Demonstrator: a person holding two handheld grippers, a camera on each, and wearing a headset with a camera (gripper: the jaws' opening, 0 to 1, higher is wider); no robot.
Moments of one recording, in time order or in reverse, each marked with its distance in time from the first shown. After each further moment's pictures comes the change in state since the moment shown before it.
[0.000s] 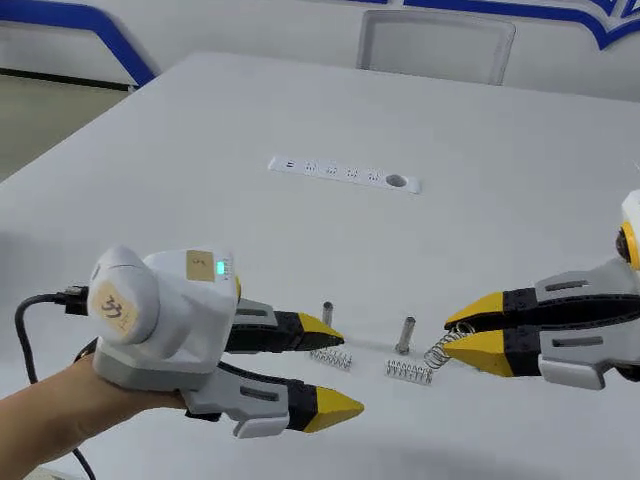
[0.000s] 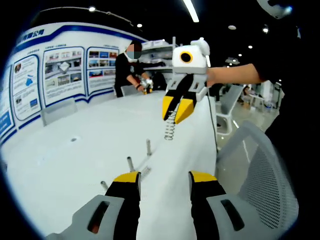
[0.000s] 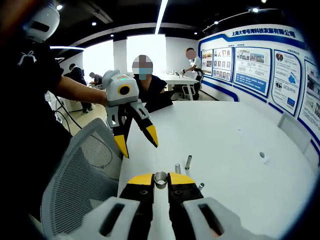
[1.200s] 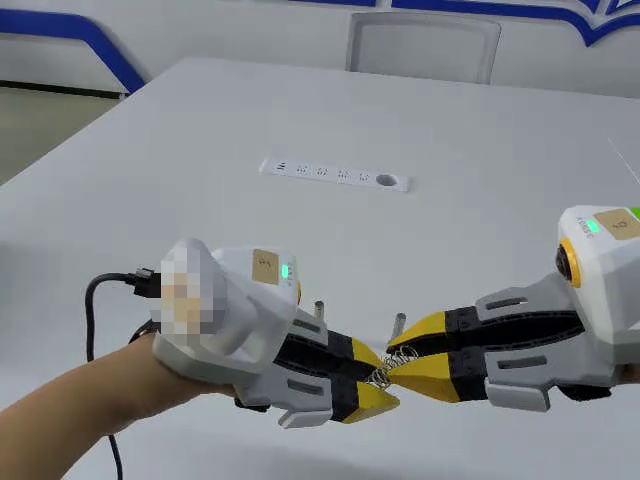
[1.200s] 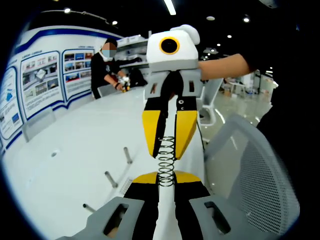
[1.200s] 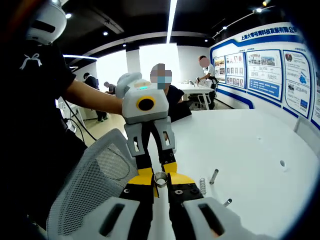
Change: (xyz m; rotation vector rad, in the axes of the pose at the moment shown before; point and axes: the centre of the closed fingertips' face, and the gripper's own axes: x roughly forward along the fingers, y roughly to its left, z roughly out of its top) left arm 0.043 -0.035 0.013 0.114 0.061 -0.179; right arm 0.032 0.052 0.025 -0.003 -0.097 0.161
